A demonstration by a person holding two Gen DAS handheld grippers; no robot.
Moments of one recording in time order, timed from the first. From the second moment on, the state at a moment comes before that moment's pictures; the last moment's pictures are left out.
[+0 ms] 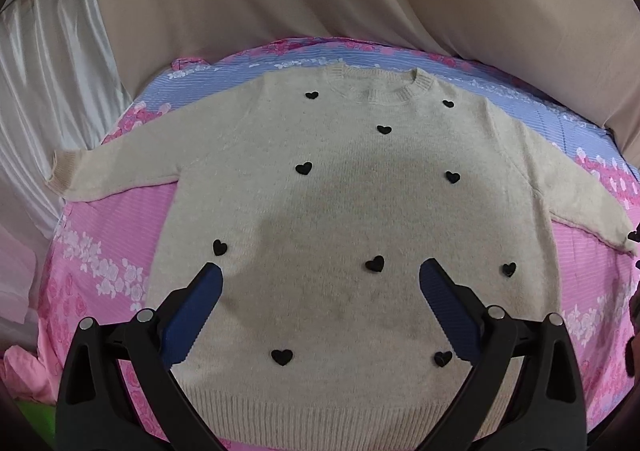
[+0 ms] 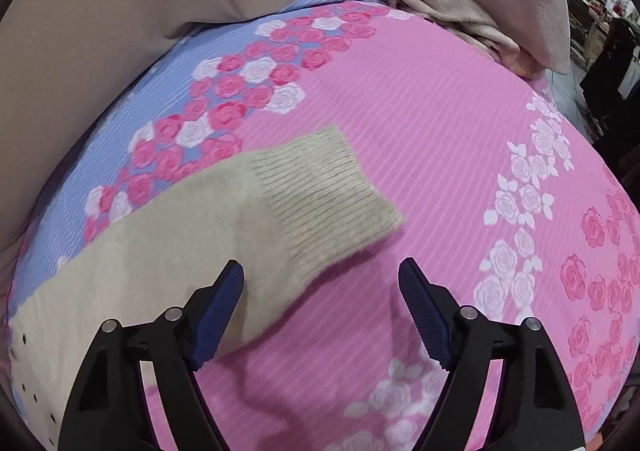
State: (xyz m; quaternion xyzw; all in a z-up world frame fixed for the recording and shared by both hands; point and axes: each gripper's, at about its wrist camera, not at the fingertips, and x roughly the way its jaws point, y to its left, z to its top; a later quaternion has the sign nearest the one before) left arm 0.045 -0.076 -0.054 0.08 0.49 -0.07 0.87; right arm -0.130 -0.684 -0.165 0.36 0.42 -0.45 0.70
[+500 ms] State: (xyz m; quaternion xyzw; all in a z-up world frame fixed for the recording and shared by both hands) left arm 0.062 -0.092 -0.062 0.08 0.49 -0.11 0.86; right arm -0.035 -0.612 -0.017 0.37 0.28 -0.20 0.86
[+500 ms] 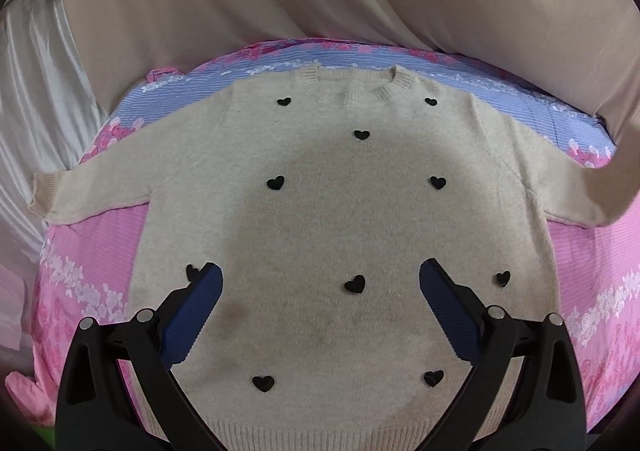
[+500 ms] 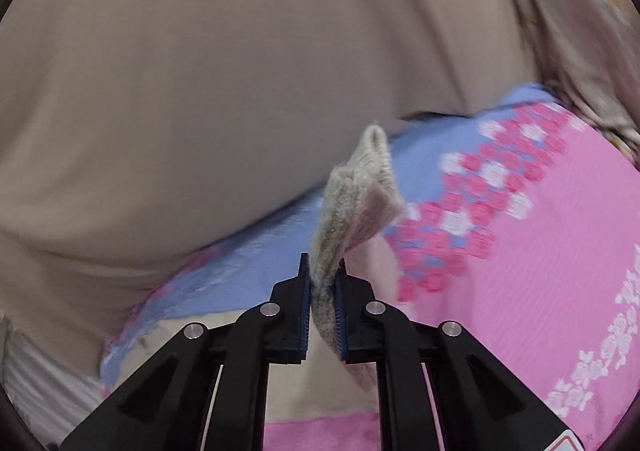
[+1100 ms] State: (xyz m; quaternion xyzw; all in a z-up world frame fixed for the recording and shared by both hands) left arm 0.097 0.006 -0.077 -0.06 0.49 -0.10 0.86; right arm 0.163 -0.204 -0.037 0.21 0.44 0.16 0.86
